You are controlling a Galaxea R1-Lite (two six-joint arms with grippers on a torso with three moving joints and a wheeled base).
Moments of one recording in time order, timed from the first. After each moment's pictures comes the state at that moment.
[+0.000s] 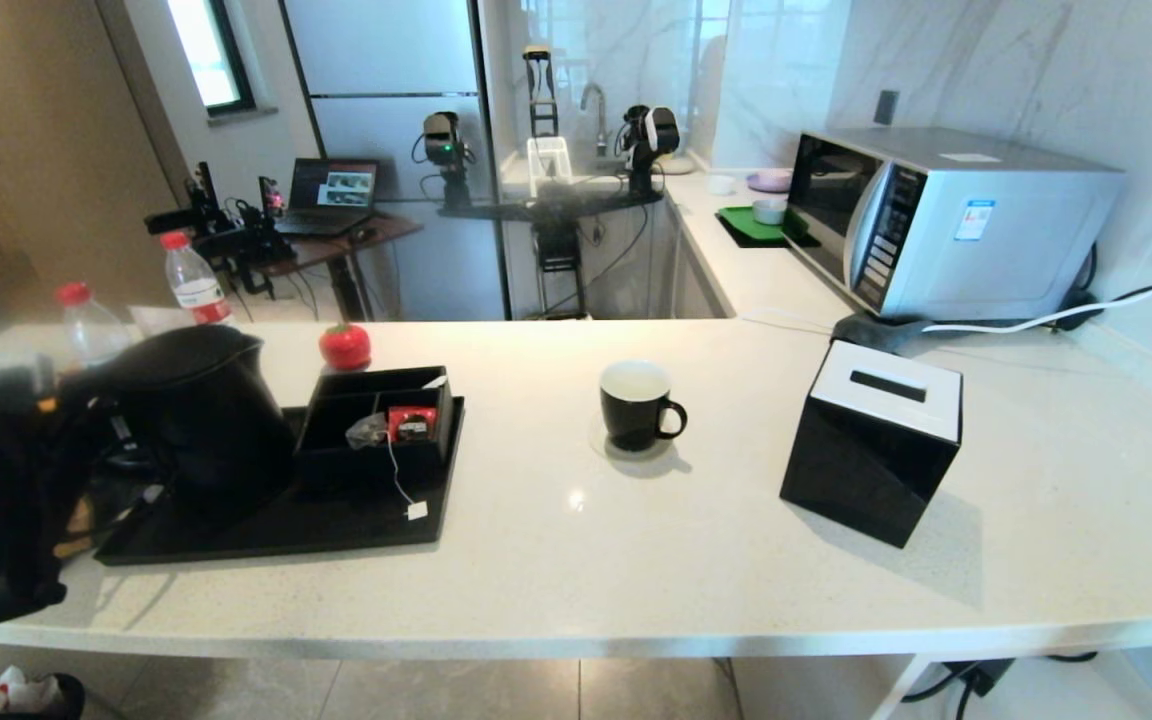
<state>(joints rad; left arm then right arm) 0.48 2.24 -0.75 -1.49 0.02 0.01 0.01 0.00 -0.01 0.04 0.03 -0.06</state>
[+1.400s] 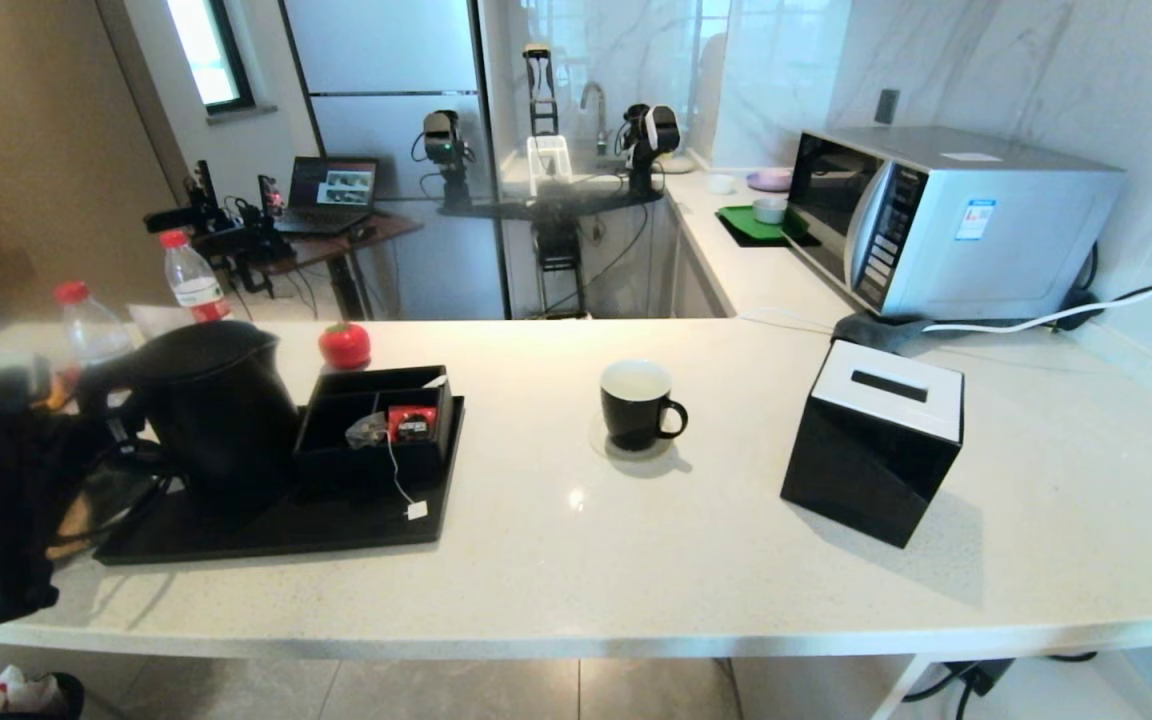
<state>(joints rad) 0.48 2.21 -0.72 -1.48 -0.02 0.01 0.01 0.00 -0.01 0.04 0.03 -0.06</state>
